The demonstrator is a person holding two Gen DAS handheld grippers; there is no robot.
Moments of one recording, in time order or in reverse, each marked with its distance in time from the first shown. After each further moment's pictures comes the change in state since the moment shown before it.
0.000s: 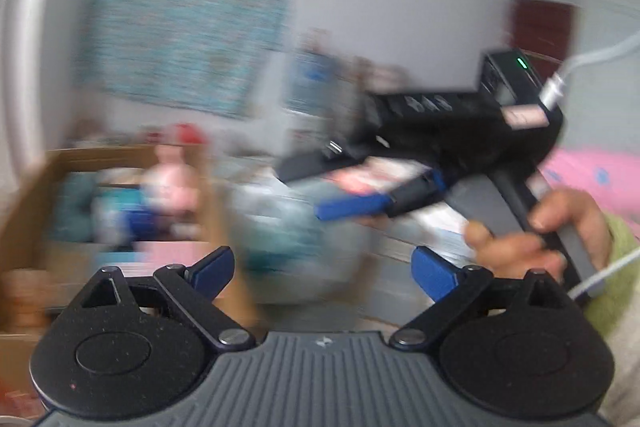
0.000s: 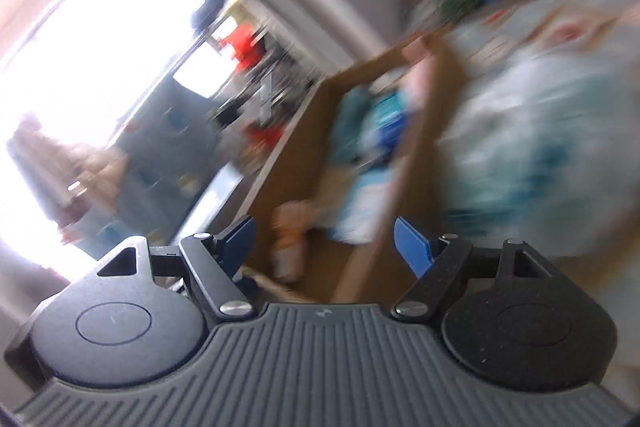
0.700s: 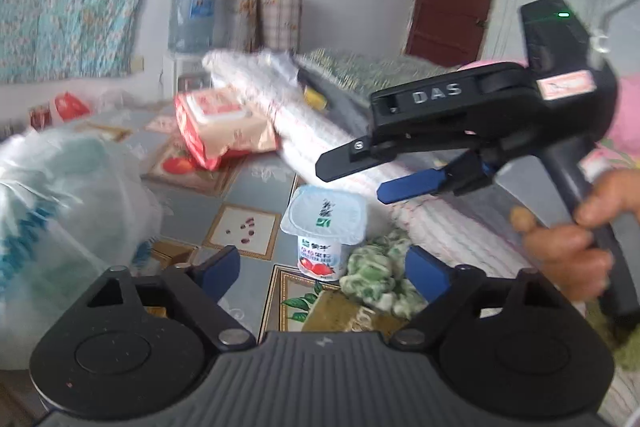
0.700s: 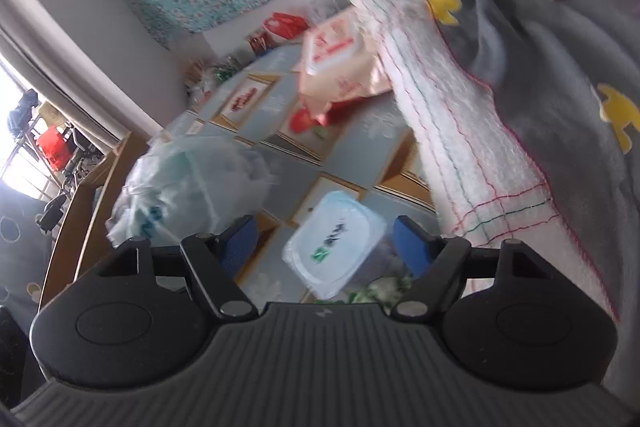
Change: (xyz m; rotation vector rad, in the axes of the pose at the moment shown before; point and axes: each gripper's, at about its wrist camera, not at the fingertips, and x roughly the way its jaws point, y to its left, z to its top) left arm 0.230 -0.128 -0.020 0.108 0.200 -0.184; right arm -0.121 -0.221 -0.032 0.242 -0.180 -0.519
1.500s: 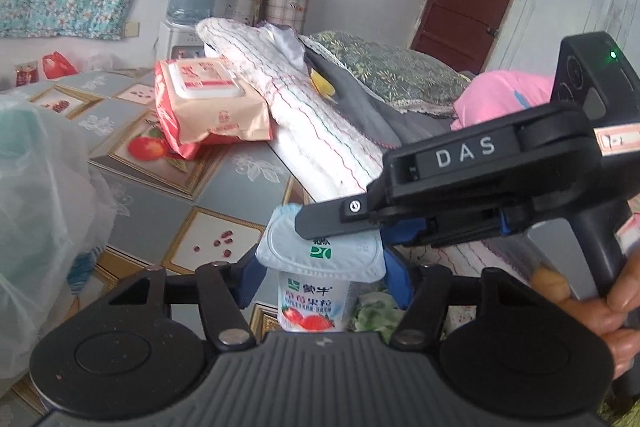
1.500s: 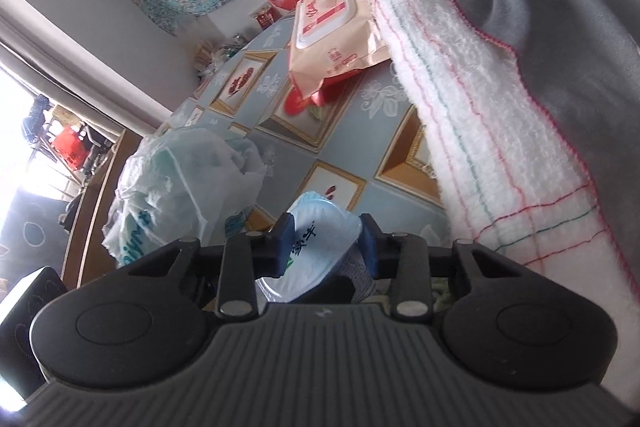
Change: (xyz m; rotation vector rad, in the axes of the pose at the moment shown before) left arm 0.062 0.015 0.018 -0.102 0.007 -0.050; right arm 0.034 -0.015 0.014 0.064 0.087 0.085
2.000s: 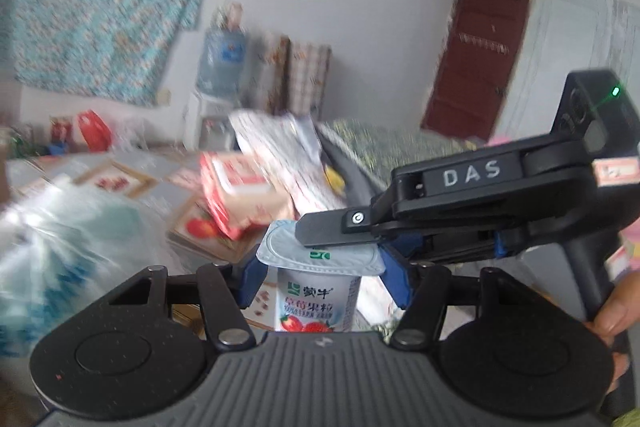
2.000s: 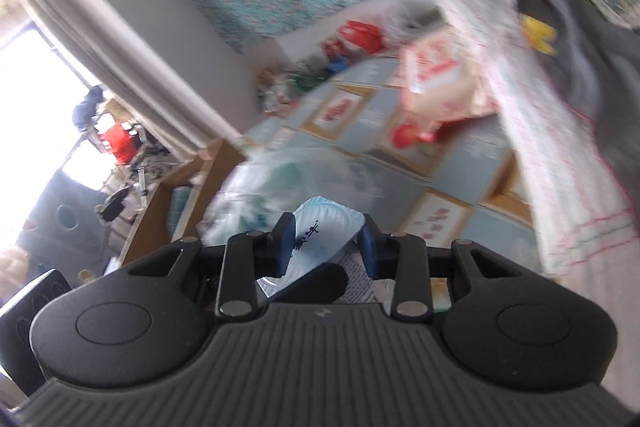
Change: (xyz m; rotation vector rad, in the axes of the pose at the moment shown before) left arm -0.126 -0.010 0.016 -0.007 -0.227 0.072; right arm -0.064 0.093 -0.018 -0.146 -0.107 0.143
